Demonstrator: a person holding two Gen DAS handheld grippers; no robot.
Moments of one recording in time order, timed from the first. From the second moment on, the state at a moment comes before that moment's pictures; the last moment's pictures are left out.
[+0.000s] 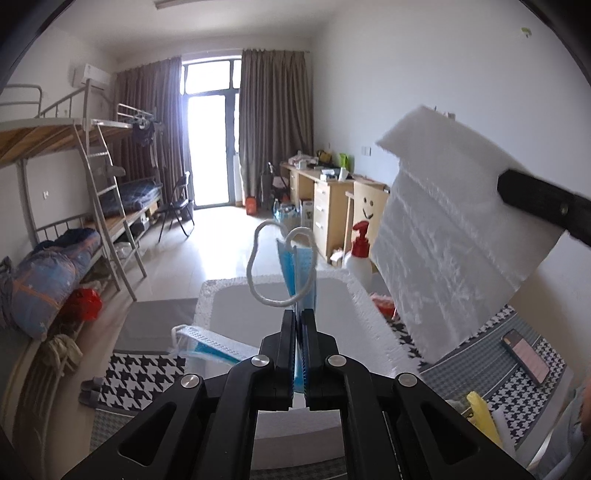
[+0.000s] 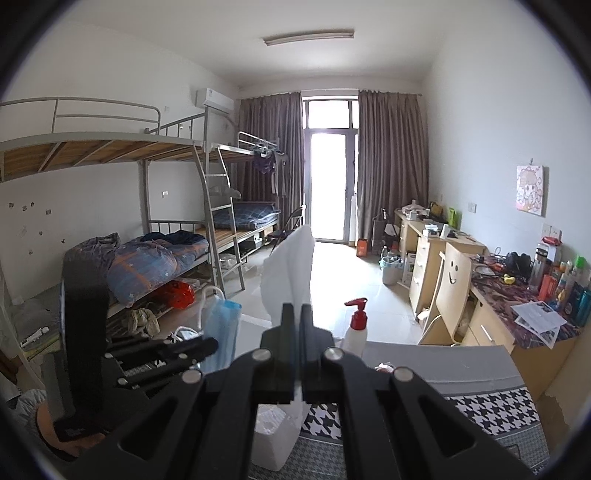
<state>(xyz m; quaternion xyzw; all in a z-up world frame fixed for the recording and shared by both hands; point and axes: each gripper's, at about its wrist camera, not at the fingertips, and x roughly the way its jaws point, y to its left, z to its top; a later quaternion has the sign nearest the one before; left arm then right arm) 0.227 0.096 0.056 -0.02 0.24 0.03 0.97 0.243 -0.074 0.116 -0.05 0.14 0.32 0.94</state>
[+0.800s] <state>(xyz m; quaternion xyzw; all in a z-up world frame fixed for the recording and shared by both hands) 0.185 0.142 0.056 -0.04 0.19 0.10 0.98 0.245 -0.029 0.118 -0.07 0.14 0.35 0.92</state>
